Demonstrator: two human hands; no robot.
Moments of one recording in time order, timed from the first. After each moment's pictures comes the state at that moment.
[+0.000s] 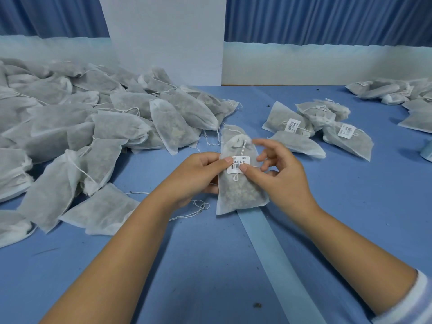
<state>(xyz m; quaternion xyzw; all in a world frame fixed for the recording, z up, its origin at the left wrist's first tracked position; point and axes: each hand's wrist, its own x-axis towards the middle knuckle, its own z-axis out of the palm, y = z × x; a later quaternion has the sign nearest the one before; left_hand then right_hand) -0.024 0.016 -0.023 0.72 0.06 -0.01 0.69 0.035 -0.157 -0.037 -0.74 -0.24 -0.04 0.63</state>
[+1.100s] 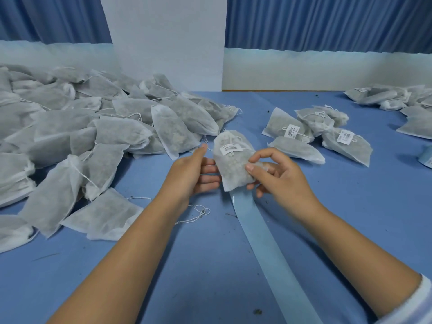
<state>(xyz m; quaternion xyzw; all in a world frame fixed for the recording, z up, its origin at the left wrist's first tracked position) -0.011 0.022 -0.028 0.61 0.22 0.10 0.76 0.042 -0.160 -0.032 -0.67 -0.27 0.10 0.68</state>
